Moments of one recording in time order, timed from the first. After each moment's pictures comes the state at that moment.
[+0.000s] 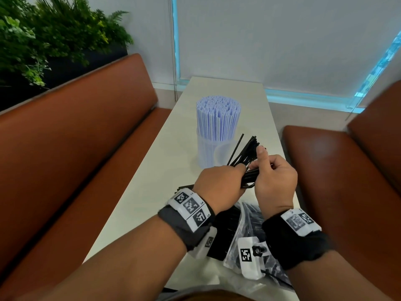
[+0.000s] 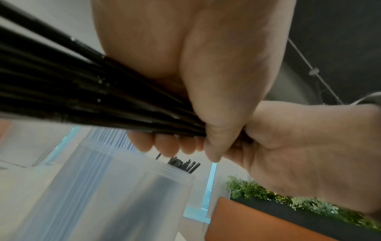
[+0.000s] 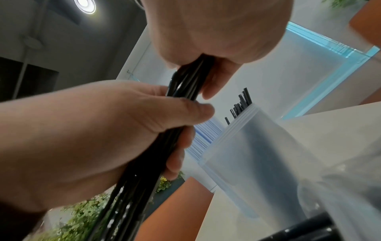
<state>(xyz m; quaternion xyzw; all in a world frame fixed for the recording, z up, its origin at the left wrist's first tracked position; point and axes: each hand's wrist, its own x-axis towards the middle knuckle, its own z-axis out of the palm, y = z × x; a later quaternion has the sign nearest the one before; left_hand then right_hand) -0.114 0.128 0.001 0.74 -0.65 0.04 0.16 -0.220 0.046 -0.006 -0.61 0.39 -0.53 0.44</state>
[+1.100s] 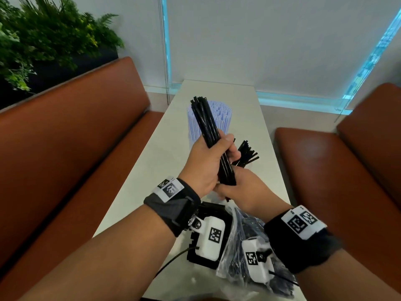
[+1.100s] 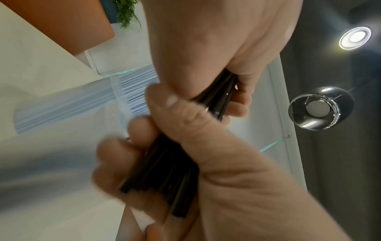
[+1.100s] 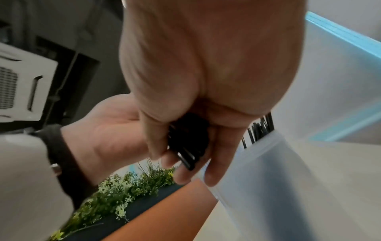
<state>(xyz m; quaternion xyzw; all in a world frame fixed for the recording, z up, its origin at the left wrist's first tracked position) -0.101 0.102 0.042 0.40 -0.30 -0.39 0.77 -0.220 0.045 0.008 -0.82 0.23 -0.18 0.49</state>
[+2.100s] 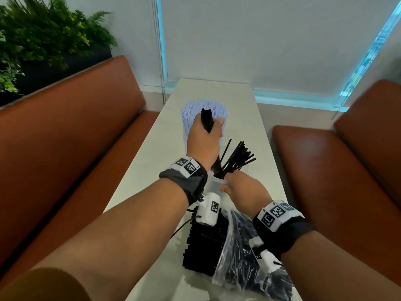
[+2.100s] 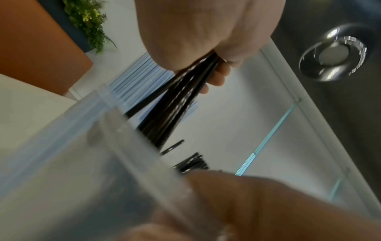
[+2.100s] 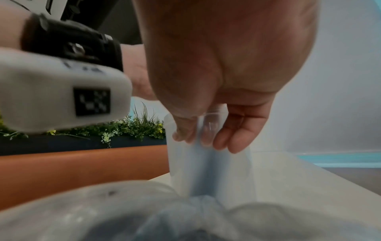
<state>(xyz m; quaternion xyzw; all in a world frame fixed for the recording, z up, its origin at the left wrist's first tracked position) -0.062 0.030 0.026 0.62 -0.35 -0.12 0.70 -0.210 -0.008 -0.042 -0.93 0.33 -0.03 0.15</state>
